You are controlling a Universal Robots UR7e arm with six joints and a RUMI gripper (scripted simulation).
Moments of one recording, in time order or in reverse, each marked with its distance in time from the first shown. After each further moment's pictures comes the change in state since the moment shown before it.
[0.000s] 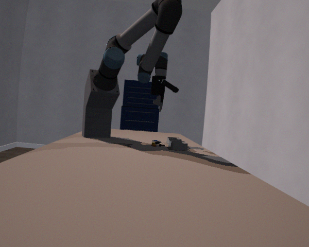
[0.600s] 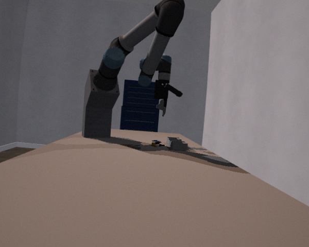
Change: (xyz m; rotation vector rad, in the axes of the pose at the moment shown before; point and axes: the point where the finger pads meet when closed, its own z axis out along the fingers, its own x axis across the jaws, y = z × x) arm 0.028 -0.019 0.027 -0.006 0.006 0.034
